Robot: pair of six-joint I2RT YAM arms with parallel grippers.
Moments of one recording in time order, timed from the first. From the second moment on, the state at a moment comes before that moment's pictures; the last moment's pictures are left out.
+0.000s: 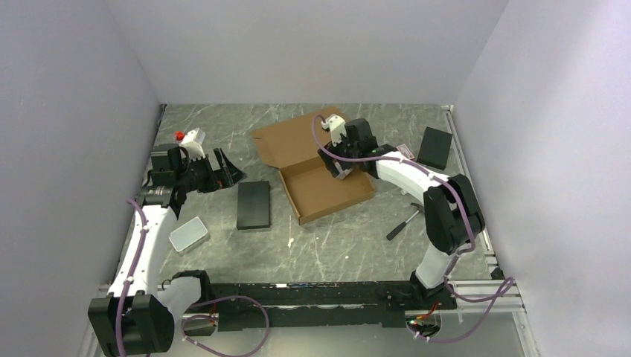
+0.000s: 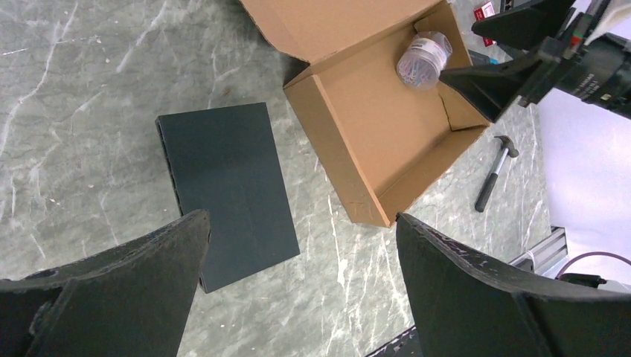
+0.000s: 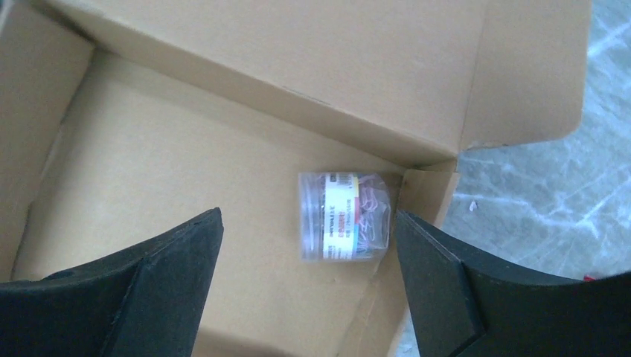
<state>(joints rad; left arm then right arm) 0.07 1.01 0.86 -0.47 0.56 -0.32 0.49 1.74 1.20 -0.16 -0.08 -0.23</state>
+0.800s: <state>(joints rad) 0.07 0.99 0.86 -0.47 0.56 -0.33 0.00 1.60 1.15 -0.27 -0.62 -0.33</state>
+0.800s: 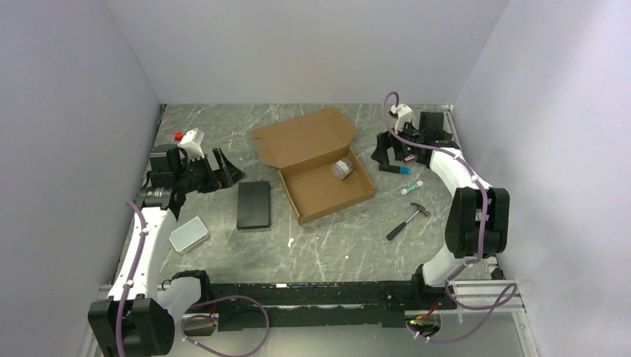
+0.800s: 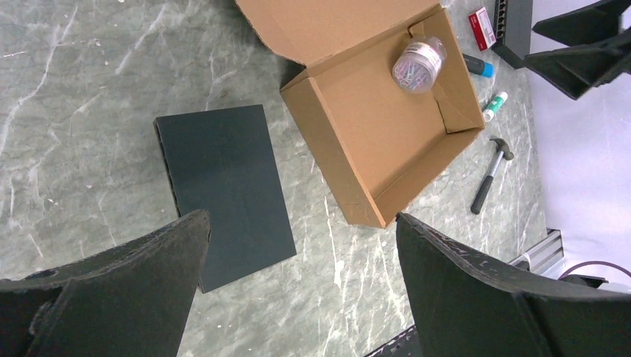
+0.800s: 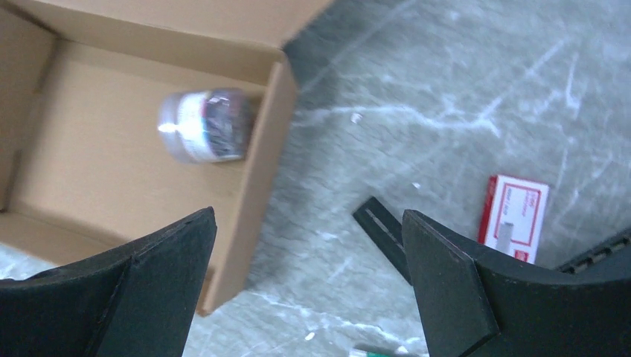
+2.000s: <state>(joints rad) 0.08 0.98 0.85 -0.46 0.59 -0.34 -0.13 2.19 1.64 -0.48 -0.32 -0.38</state>
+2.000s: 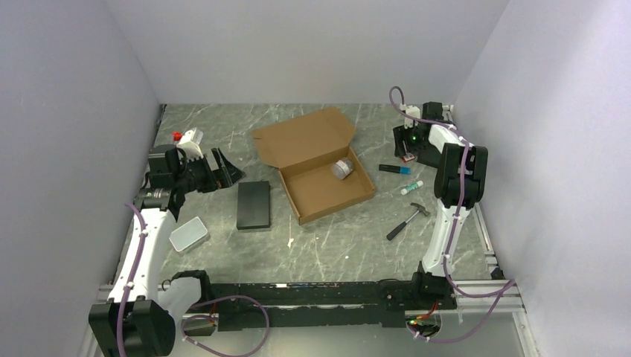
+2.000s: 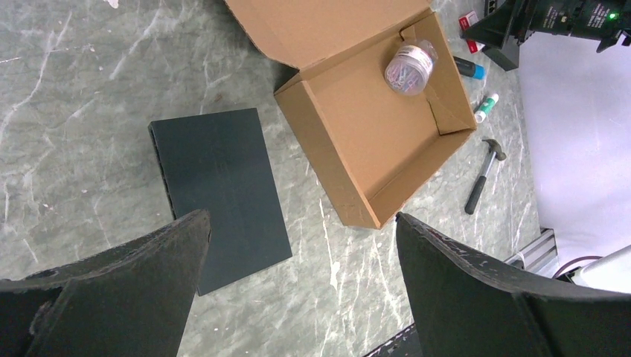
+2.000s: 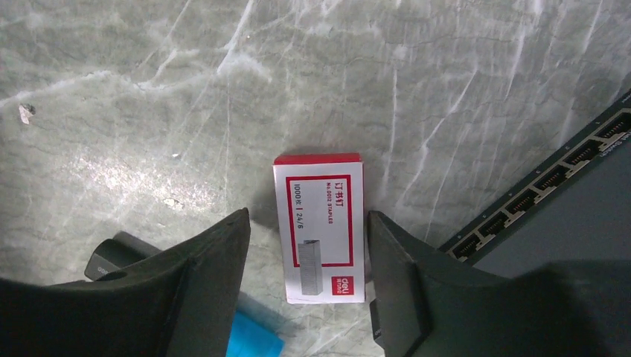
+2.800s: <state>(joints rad) 0.08 0.98 0.85 -0.45 0.59 -0.34 -0.14 2.03 1.50 -0.49 -0.48 -0.38</state>
